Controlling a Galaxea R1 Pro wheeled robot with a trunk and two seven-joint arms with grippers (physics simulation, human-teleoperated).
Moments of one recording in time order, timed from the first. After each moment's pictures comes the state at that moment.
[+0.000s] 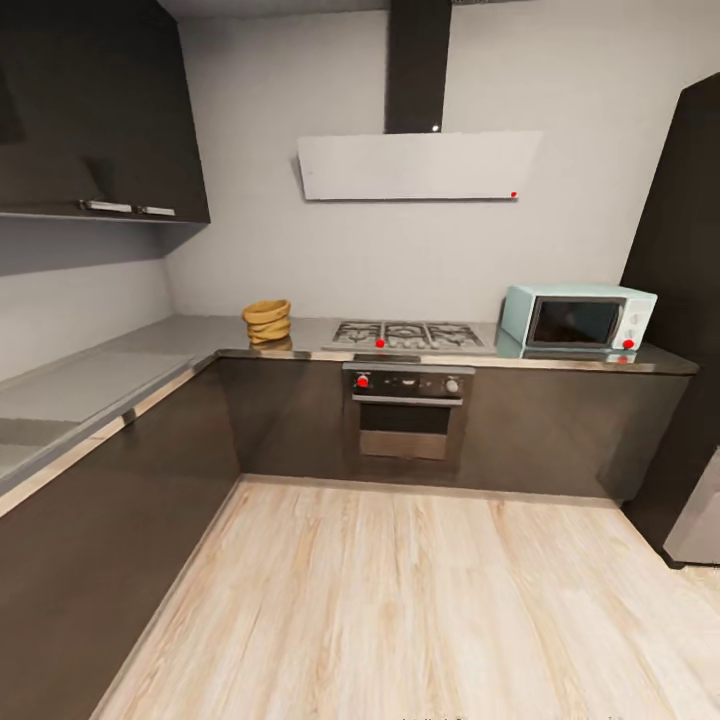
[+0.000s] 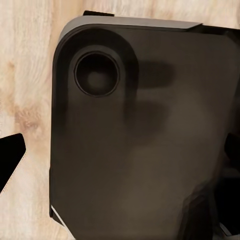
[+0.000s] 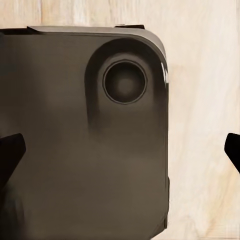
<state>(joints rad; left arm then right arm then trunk) 0.00 -0.02 0.02 -0.04 0.10 -0.04 0.00 0.00 -0.01 0.00 0.02 -0.04 -0.15 0.00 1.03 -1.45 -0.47</state>
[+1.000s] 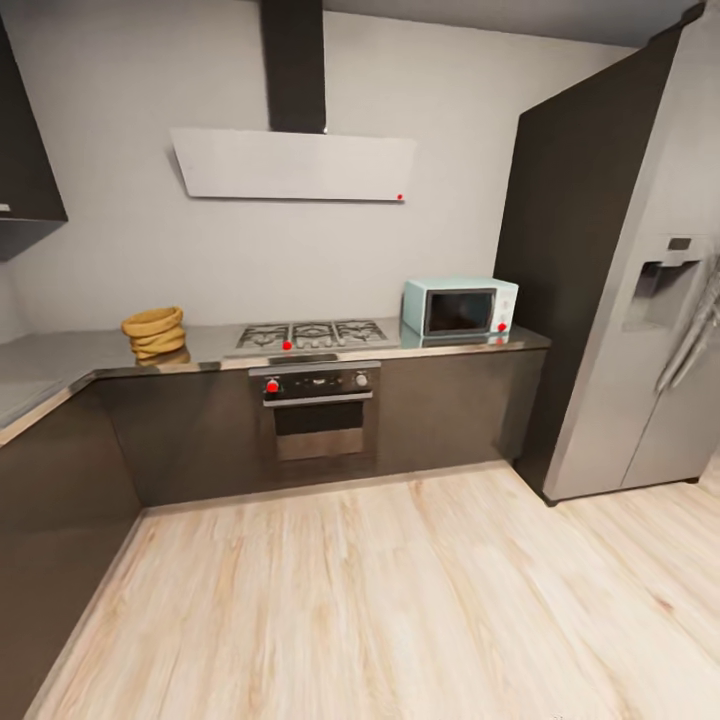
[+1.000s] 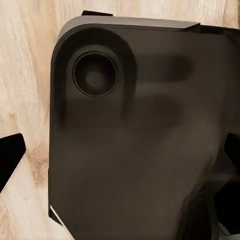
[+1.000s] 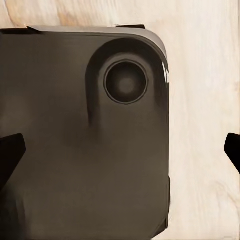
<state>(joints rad) 0.00 -0.02 0.01 -0.04 0.10 -0.04 0.00 0.00 0.00 0.00 0.02 -0.04 -0.15 0.00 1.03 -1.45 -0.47</state>
